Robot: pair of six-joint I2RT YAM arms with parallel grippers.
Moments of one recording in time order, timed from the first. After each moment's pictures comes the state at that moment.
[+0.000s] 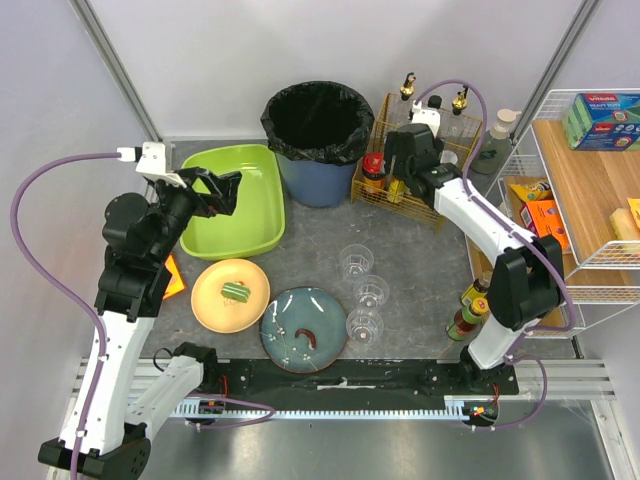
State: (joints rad) left arm -0.22 0.79 1.13 -0.29 0.10 -0.19; right arm 0.39 1.72 1.43 -0.27 0.45 0.34
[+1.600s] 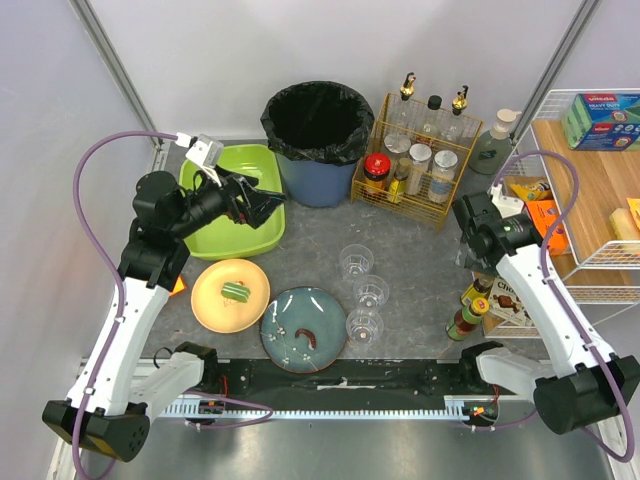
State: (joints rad) left arm -0.25 0.94 1.11 -0.23 0.58 -0.27; right arm 0.27 1.12 1.14 -1.28 0.58 0.61
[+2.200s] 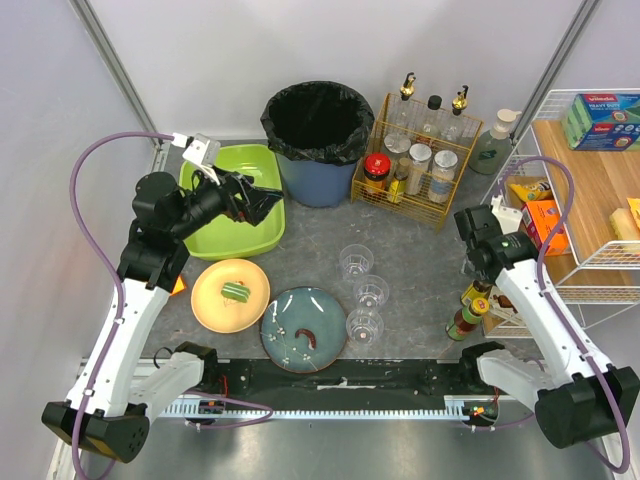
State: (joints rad) left arm -0.25 0.93 1.11 -0.24 0.51 -0.27; right arm 0.24 1.04 0.95 -1.12 0.55 0.60
